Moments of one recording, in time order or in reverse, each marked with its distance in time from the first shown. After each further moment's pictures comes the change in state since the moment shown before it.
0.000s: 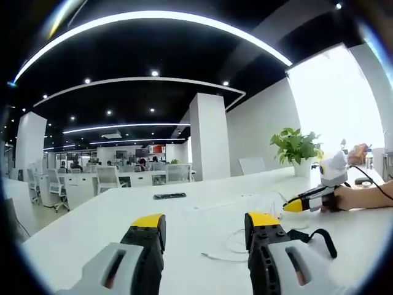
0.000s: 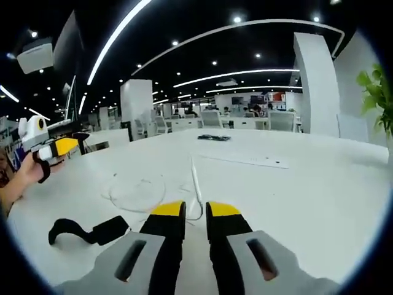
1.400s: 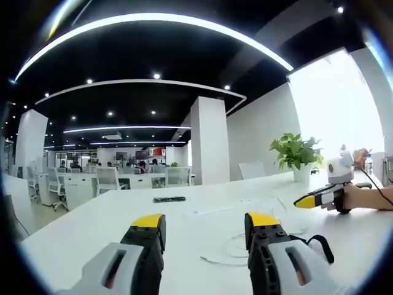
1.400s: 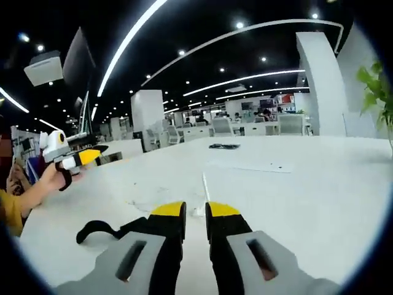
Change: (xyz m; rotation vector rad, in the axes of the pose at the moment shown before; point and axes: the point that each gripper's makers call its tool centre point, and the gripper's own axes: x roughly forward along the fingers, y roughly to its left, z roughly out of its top) left arm -0.003 -0.002 0.006 -0.020 -0.027 -0.004; right arm -0.031 0.001 0.012 0.055 -0.055 0.070
